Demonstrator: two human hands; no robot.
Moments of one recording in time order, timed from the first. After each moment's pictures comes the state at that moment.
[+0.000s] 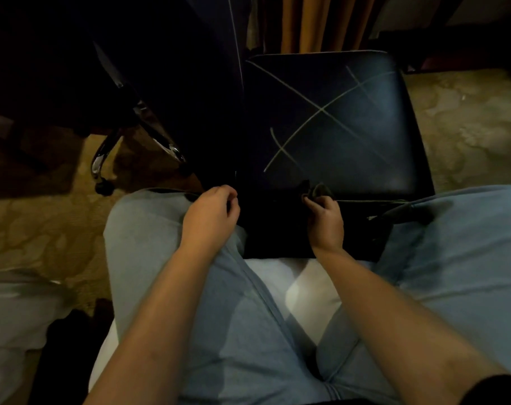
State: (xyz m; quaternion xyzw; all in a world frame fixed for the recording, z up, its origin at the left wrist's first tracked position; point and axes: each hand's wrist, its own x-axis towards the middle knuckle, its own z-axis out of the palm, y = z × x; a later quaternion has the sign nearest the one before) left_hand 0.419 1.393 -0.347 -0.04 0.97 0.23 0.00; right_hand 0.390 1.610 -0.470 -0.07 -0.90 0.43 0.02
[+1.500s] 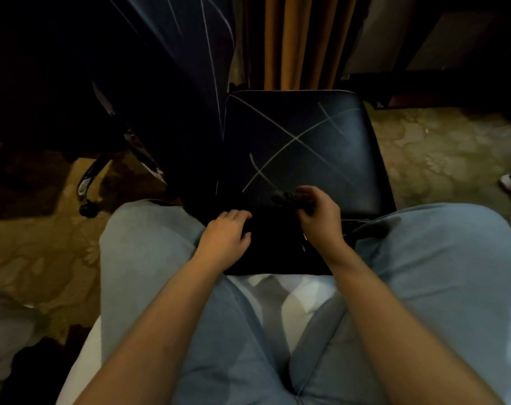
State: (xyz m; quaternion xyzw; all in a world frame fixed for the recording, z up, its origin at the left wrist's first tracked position) left_hand 0.415 1.439 -0.364 0.09 0.98 0.18 0.08; right_hand 0.375 1.640 -0.376 -0.02 -0.88 0.46 0.06
